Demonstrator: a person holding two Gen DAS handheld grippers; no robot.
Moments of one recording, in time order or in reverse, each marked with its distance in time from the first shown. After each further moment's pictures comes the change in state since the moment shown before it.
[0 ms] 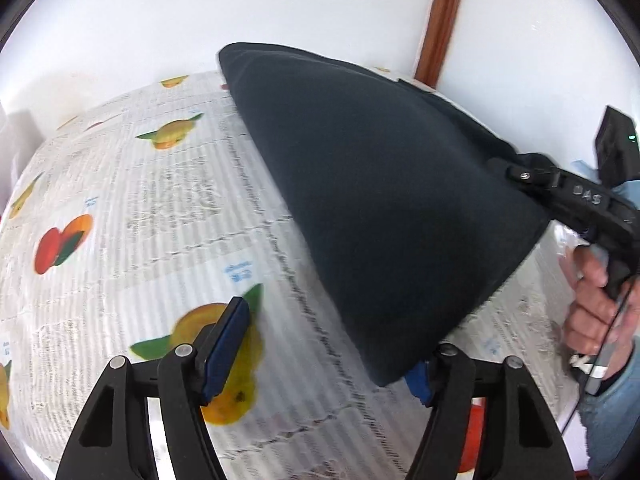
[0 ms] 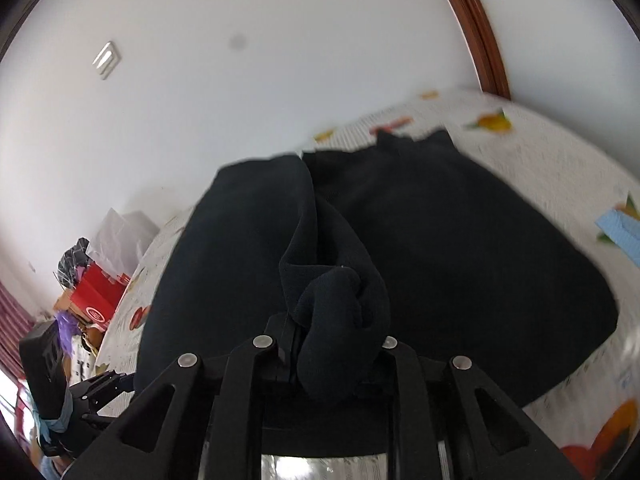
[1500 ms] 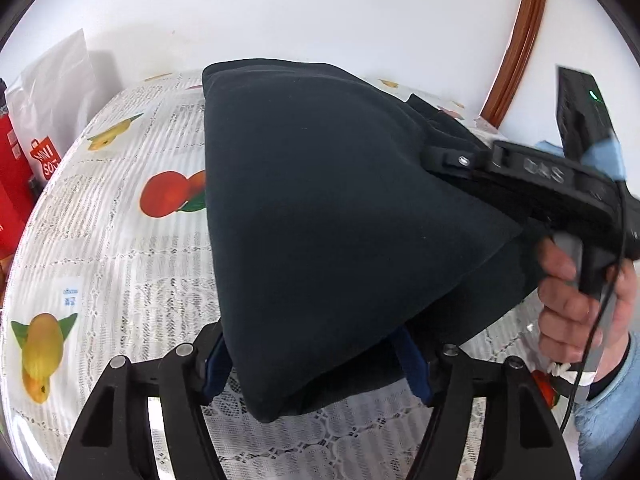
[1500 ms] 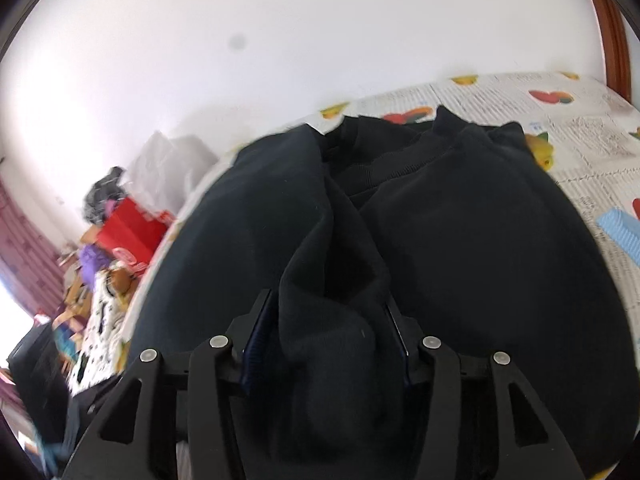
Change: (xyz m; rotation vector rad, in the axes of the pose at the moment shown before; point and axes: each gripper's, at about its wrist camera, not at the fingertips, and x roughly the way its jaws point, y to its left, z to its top) left arm -0.040 0.102 -0.032 -0.190 -0.039 0.117; right arm 0.117 0.145 -0.003 -0.176 0.214 0.117
